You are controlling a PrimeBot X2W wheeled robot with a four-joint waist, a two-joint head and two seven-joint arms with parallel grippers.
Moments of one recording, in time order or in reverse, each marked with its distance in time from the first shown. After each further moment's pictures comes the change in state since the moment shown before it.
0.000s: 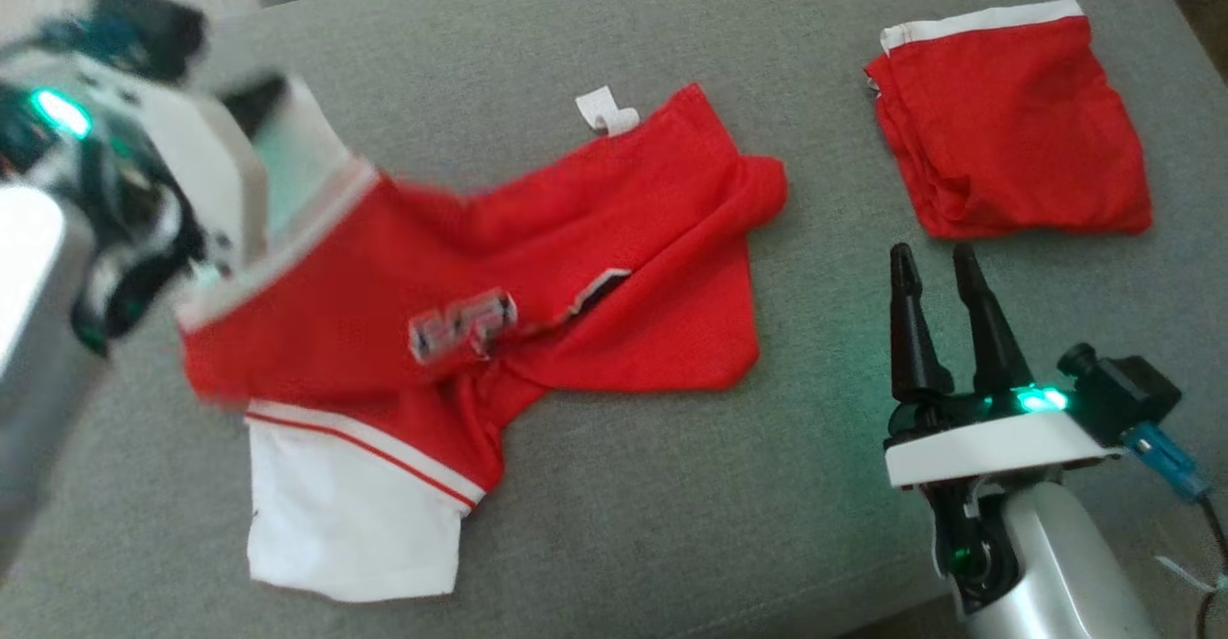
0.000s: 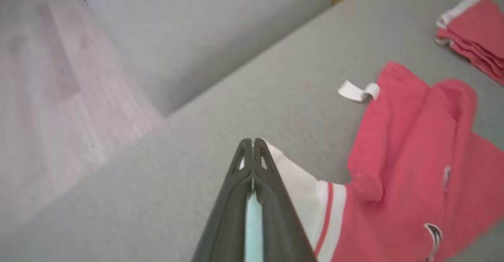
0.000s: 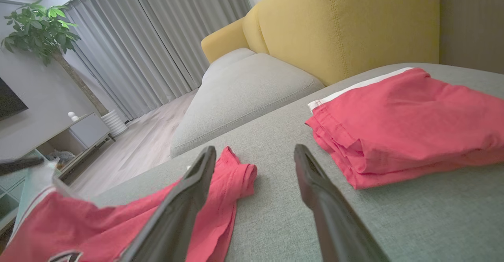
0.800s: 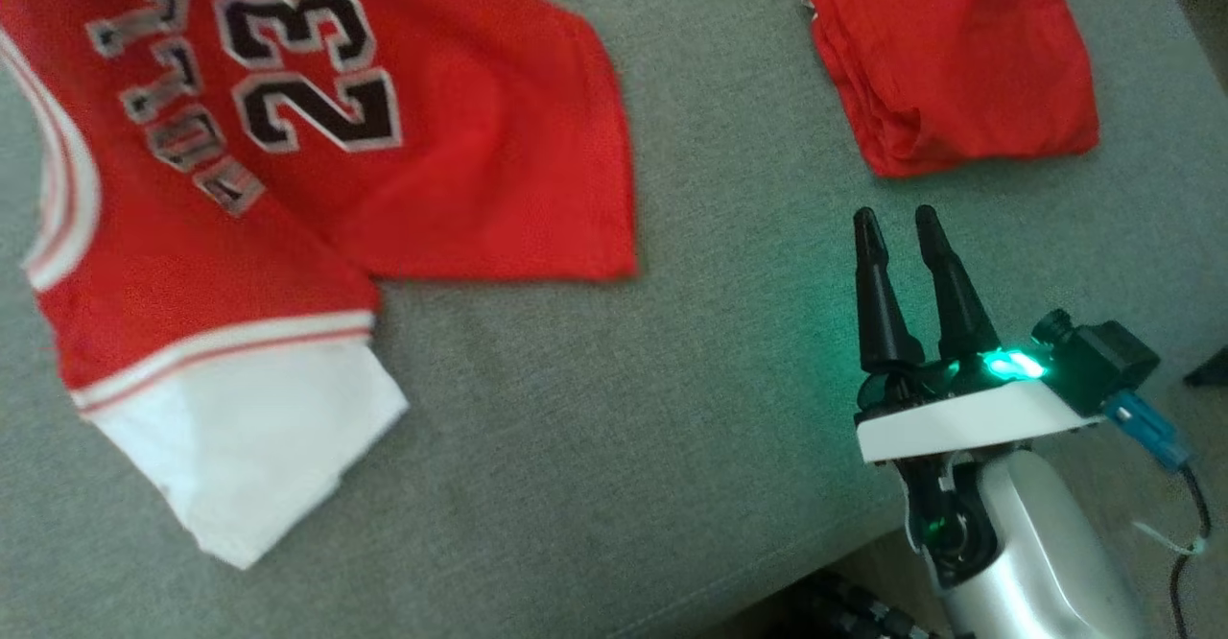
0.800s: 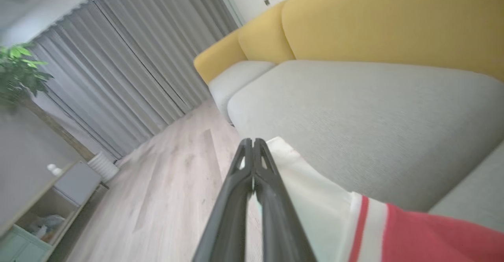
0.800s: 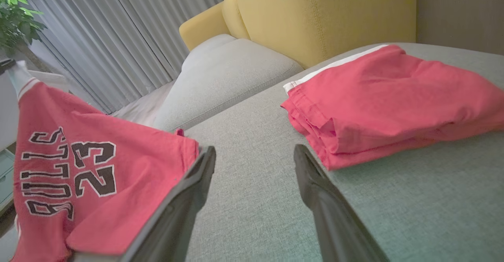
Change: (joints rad) left arm -0.563 -0.014 -0.027 0.523 0.439 0.105 -0.460; right arm -0.054 0.000 0.073 -0.025 0.054 0.000 0.000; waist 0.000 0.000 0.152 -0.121
